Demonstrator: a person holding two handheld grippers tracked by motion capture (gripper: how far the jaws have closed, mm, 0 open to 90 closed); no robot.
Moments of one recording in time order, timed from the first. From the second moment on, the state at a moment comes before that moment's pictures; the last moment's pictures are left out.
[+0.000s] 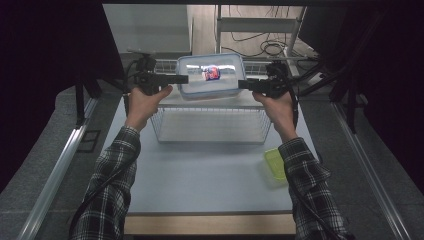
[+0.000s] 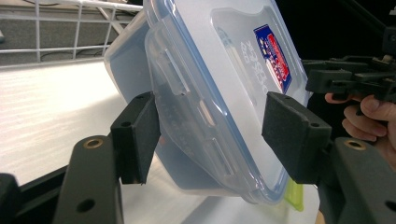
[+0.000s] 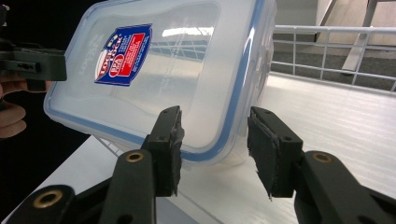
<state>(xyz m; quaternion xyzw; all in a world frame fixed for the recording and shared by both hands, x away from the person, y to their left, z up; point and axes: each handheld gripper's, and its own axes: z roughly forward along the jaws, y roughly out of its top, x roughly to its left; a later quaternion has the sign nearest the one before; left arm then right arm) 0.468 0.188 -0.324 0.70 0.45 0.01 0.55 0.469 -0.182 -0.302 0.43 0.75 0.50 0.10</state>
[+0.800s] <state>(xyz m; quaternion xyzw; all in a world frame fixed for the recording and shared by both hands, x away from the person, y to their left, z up) 0.459 0.180 -0.324 0.70 0.47 0.03 0.54 0.470 -0.178 -0.294 0.44 0.74 0.49 0.12</state>
